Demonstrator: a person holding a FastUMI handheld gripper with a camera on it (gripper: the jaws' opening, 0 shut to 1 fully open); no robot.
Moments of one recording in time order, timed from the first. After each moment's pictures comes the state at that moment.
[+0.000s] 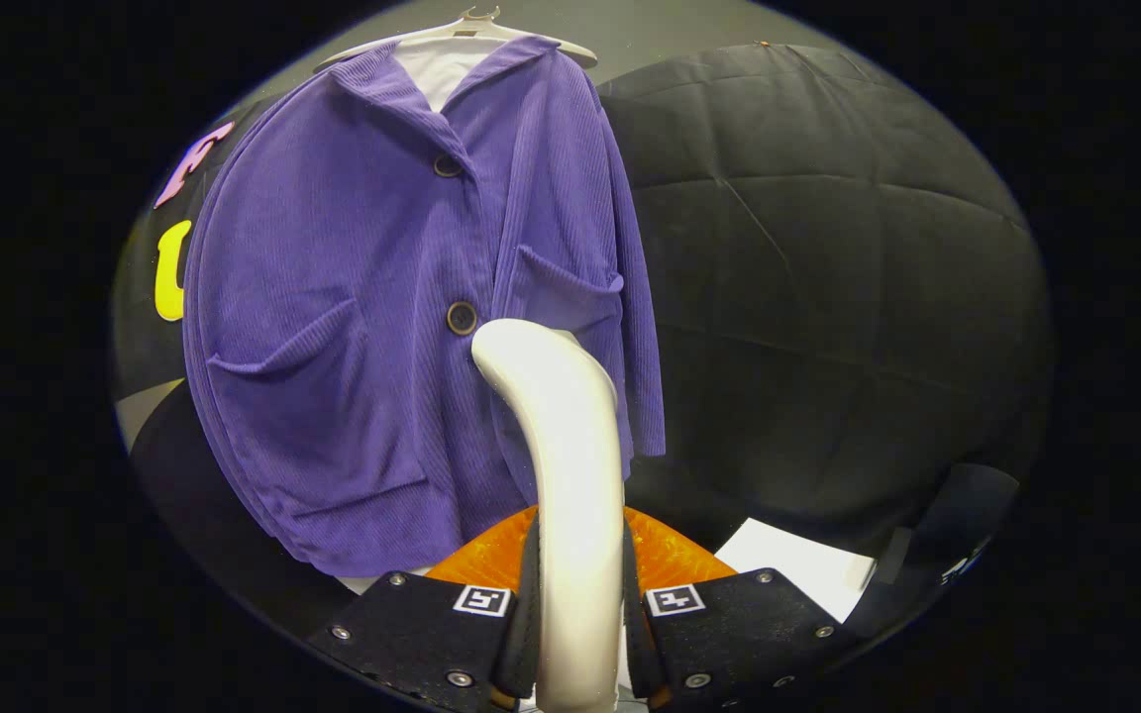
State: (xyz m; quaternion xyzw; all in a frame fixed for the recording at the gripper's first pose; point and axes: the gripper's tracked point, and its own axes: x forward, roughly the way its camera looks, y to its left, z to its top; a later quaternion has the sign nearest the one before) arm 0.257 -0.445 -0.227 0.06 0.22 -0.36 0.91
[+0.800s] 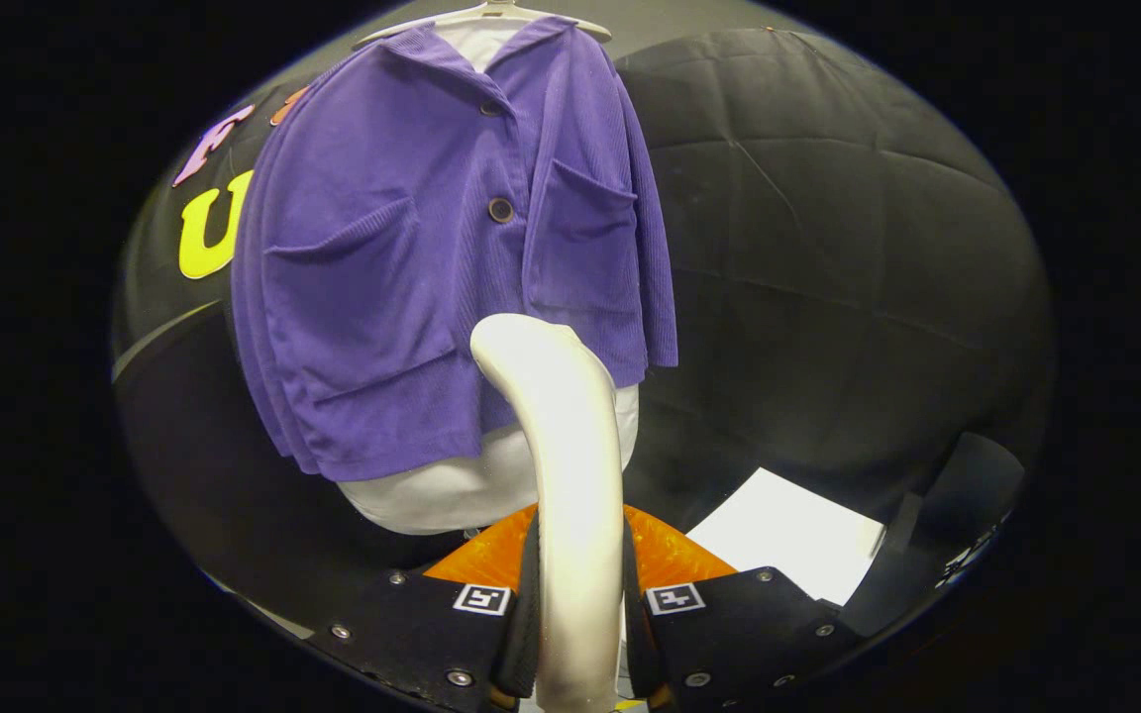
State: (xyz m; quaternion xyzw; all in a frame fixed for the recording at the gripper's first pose) arm 0.199 -0.388 -0.257 0.06 0.25 -0.33 0.91
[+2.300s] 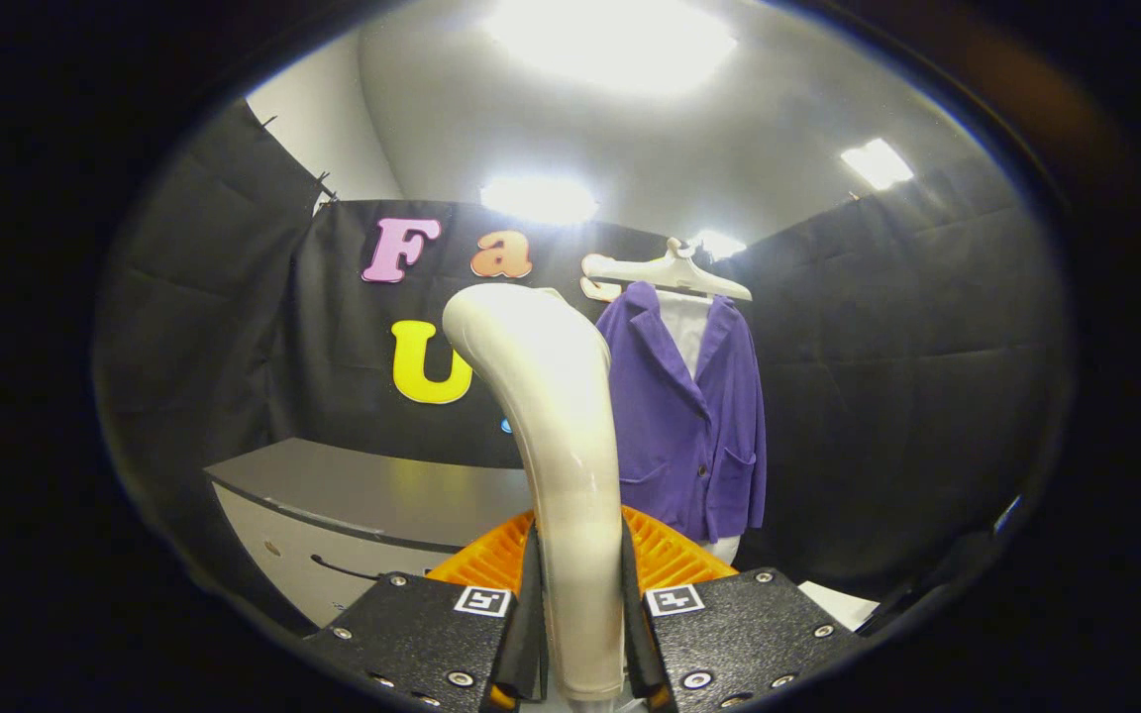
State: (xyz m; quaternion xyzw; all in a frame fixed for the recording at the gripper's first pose) arm 0.054 -0.077 0.016 -0.04 0.03 -0.15 0.99
